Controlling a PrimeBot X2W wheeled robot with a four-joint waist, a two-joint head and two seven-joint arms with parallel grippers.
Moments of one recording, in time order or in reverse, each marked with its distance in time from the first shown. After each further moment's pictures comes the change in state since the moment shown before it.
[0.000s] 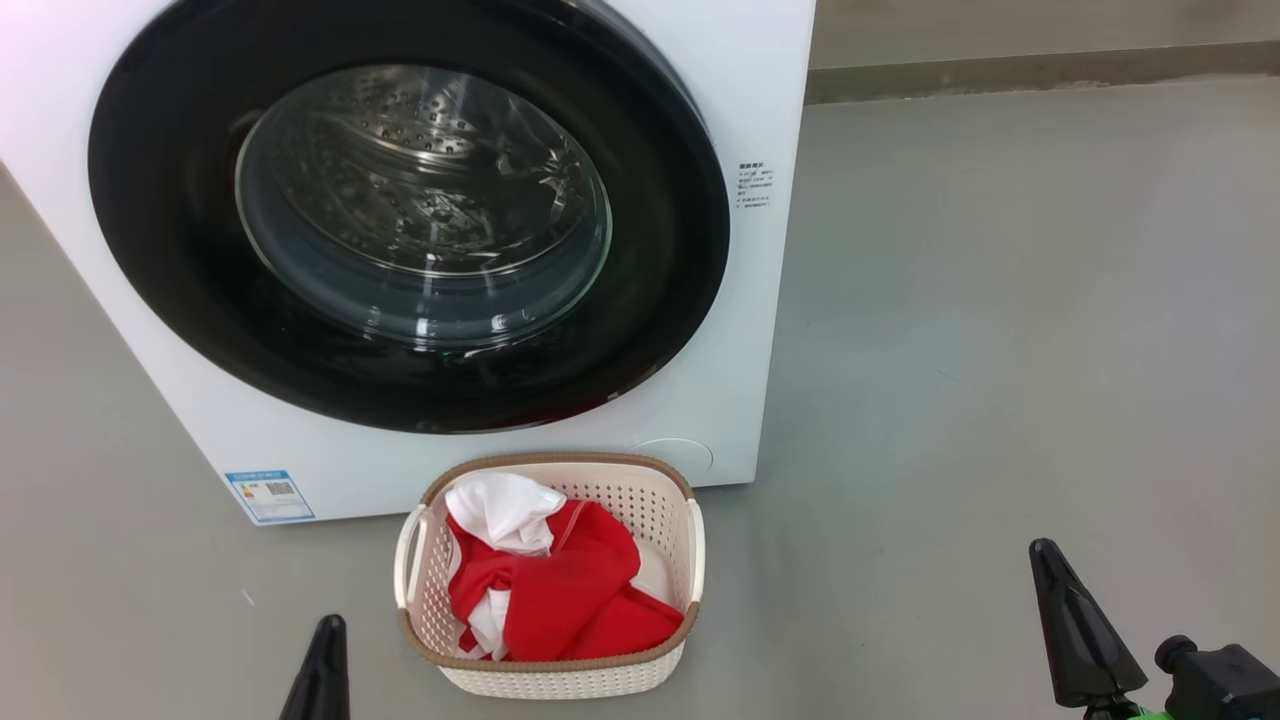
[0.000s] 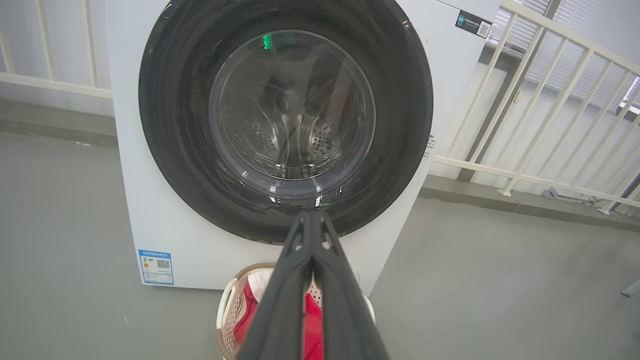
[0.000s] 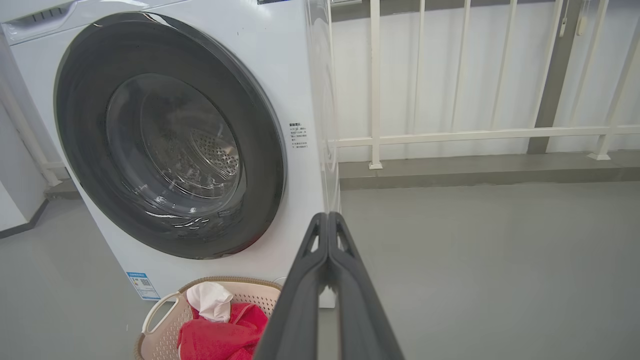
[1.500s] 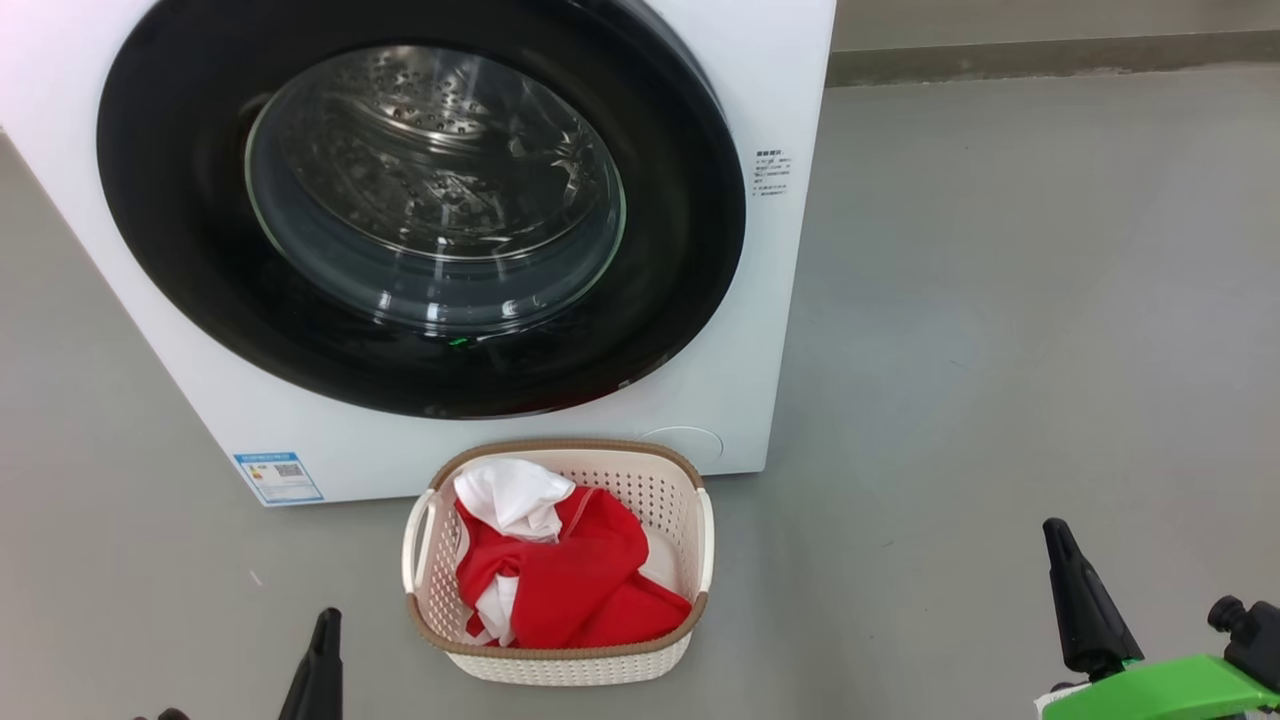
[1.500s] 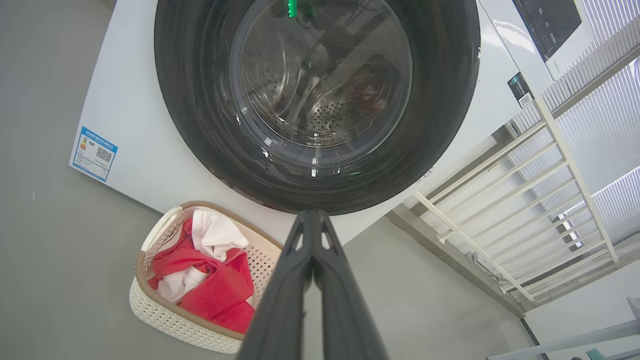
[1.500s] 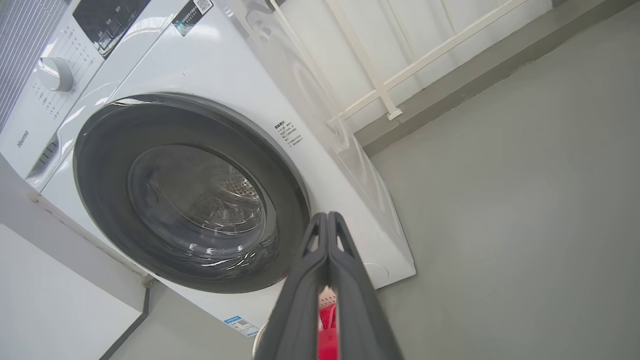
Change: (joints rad) left arm -0.075 0.008 0.008 0.096 -0.507 -0.027 0.118; right arm -0.079 -0.017 0.009 0.089 0.550 0.000 0.115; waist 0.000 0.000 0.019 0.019
